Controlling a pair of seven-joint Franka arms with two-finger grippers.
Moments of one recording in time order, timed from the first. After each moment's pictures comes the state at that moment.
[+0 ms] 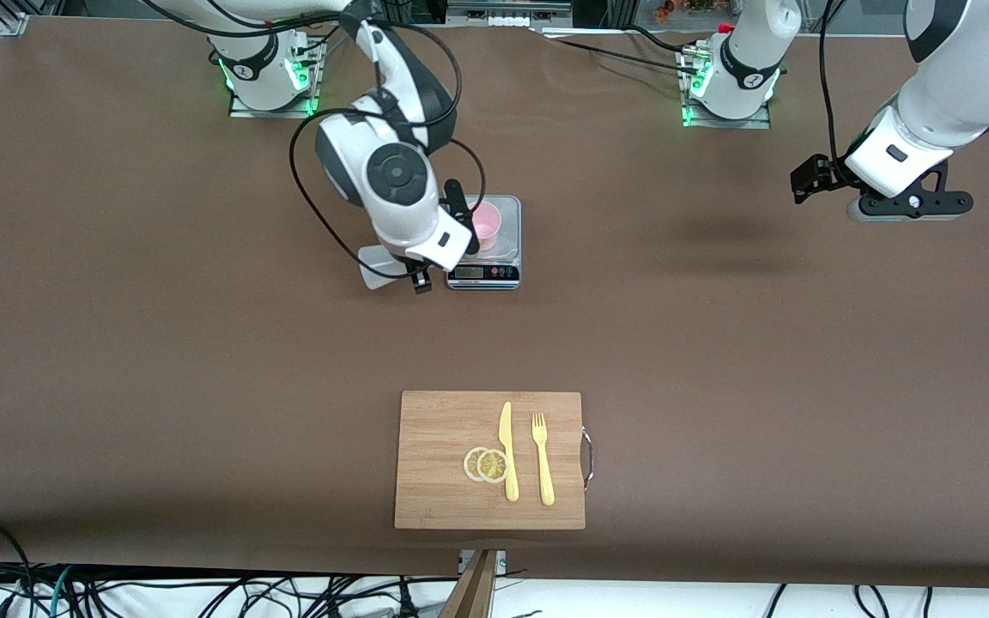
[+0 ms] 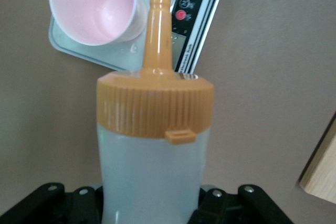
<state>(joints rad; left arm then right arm) -0.15 -0.19 0.04 -2.06 0.04 1.75 -0.15 0.73 0.47 -0.05 -1.64 -0.04 1.94 -1.20</state>
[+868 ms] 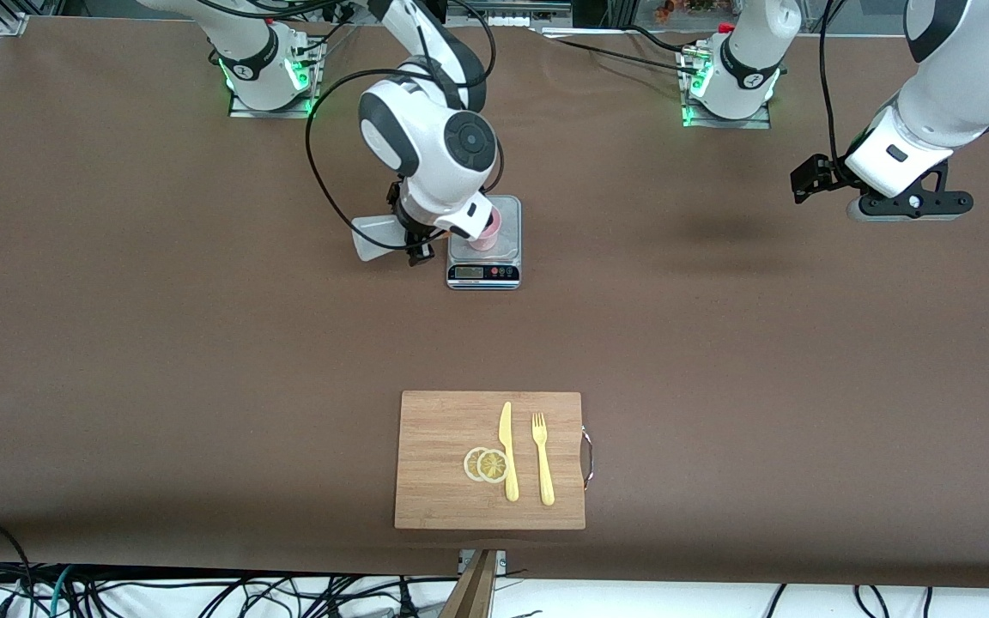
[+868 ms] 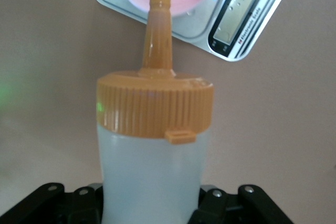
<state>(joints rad) -0.15 -0.19 0.04 -2.06 0.04 1.74 -0.15 0.83 0.48 -0.05 -1.62 -0.23 1.75 -1.11</state>
